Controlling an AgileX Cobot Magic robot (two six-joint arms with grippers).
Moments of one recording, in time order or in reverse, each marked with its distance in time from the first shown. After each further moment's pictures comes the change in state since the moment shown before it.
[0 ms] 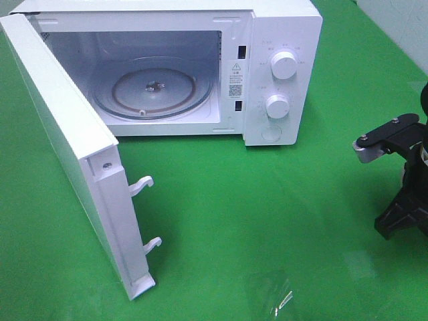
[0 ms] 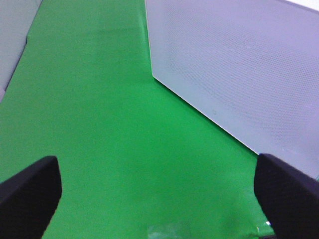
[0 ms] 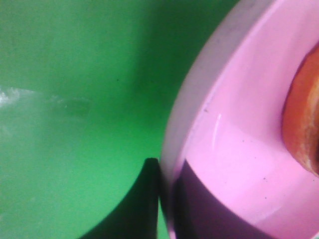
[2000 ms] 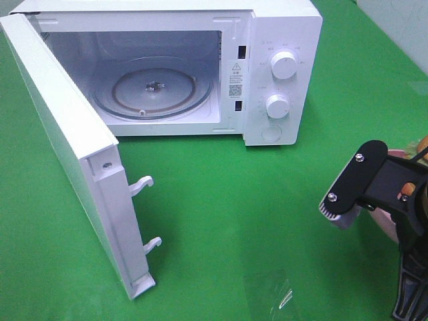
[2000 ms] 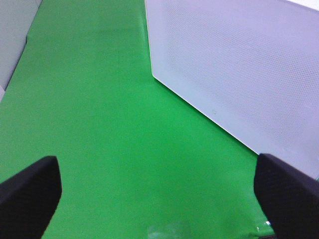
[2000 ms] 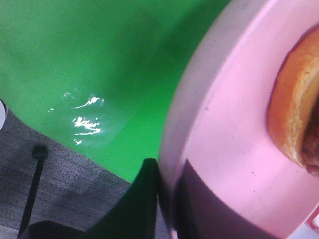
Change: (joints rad) left arm 0.000 0.000 0.000 0.000 0.000 0.000; right arm 0.549 -0.273 0.105 -0.025 0.242 0.059
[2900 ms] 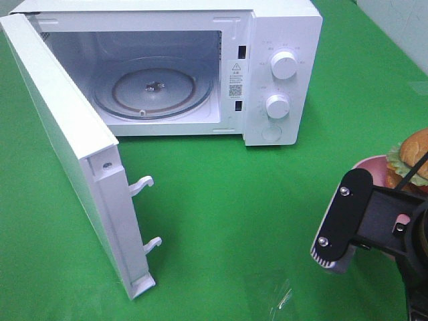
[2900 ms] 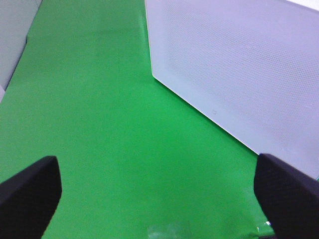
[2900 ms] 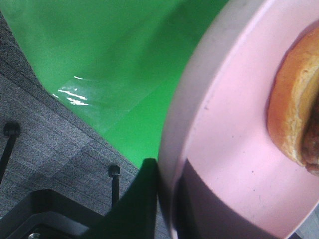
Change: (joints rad) left arm 0.000 0.000 0.000 0.000 0.000 0.000; right arm 0.195 -0.001 0.000 -0.007 0.108 0.028
